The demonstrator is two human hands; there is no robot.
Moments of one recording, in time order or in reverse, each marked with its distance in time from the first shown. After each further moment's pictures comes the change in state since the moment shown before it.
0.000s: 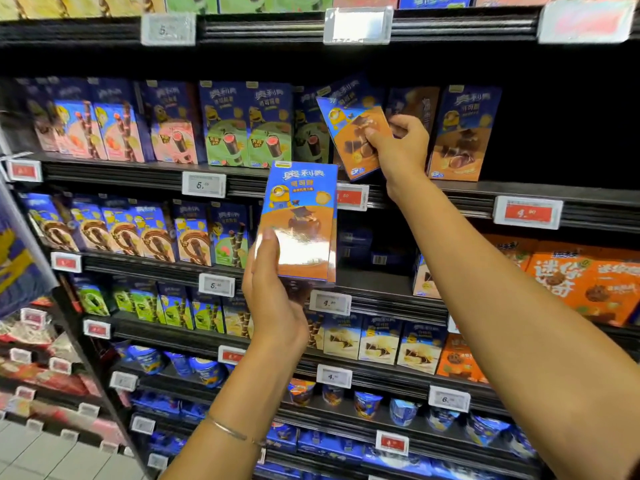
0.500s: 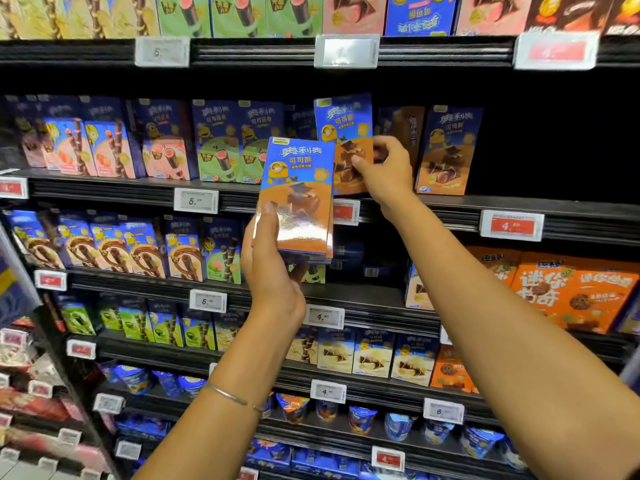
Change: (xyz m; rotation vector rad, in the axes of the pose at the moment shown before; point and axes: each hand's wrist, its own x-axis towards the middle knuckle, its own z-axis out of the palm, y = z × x) left_hand 0.023 0.020 0.036 0.024 -0.055 0.046; right_hand -0.001 0.006 -0.007 -0.243 -0.123 -0.086
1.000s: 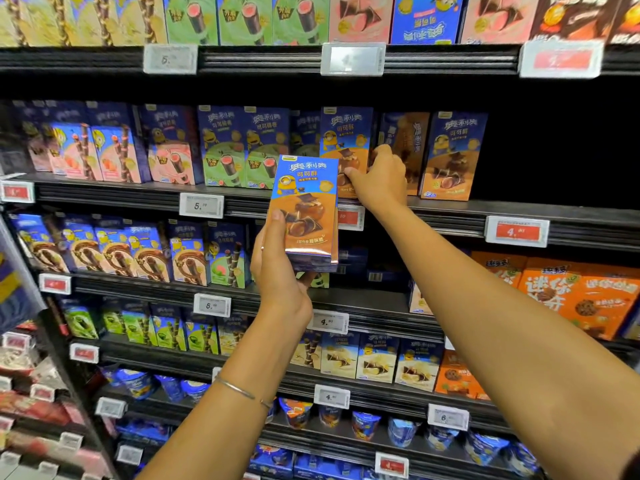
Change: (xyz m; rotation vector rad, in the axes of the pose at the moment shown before) left_hand 0.011 -0.005 0.001 0.002 0.036 -0.091; right_hand 0.000 -0.005 0.018 -0.450 0.029 -0.023
